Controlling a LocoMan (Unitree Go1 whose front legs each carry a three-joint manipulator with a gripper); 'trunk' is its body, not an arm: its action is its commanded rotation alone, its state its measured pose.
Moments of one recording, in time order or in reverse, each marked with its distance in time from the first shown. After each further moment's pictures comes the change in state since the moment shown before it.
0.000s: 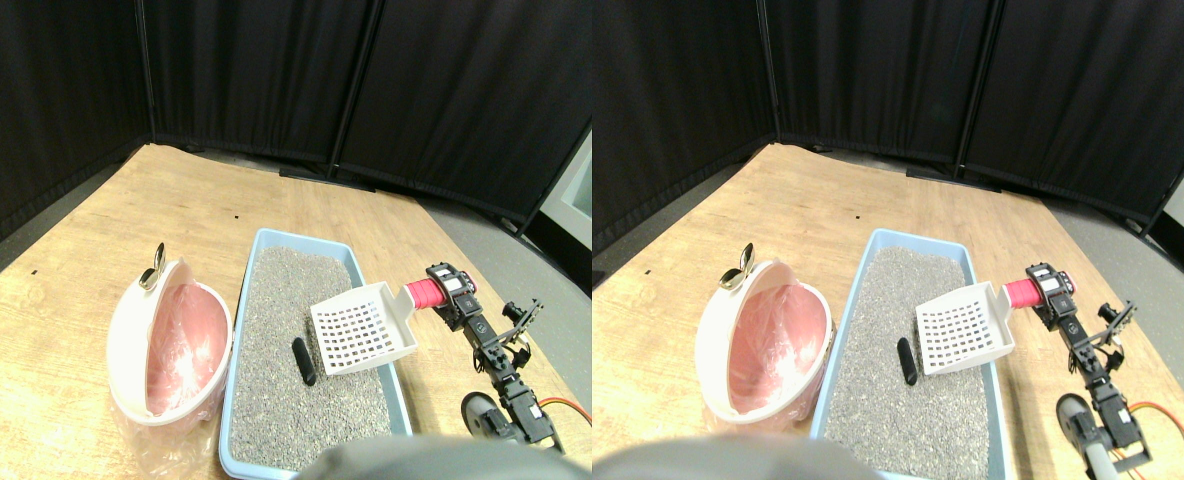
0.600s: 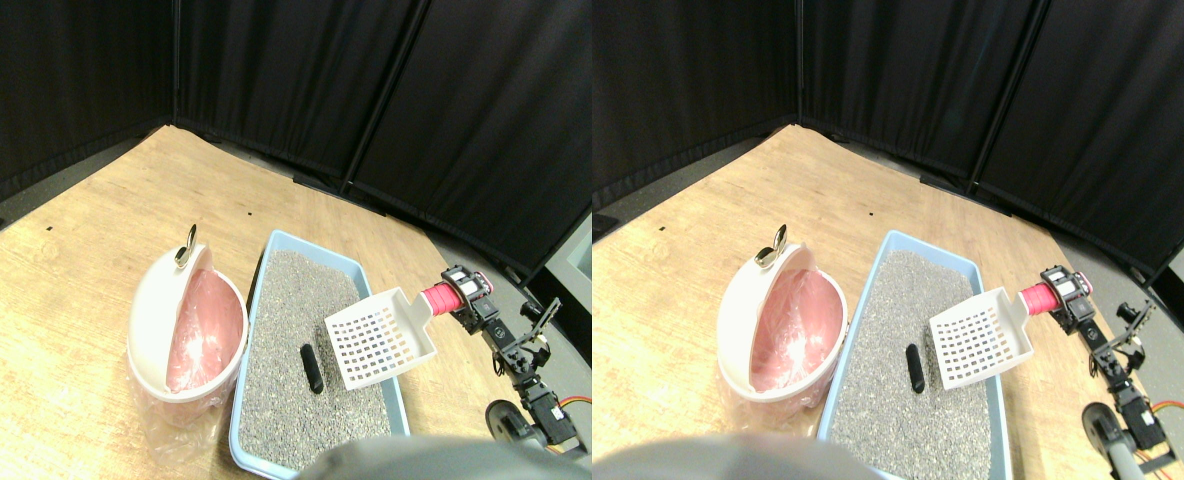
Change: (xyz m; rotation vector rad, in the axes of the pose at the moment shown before) right arm 0.020 0.002 0.028 -0.138 -0.004 0.147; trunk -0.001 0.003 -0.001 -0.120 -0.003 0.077
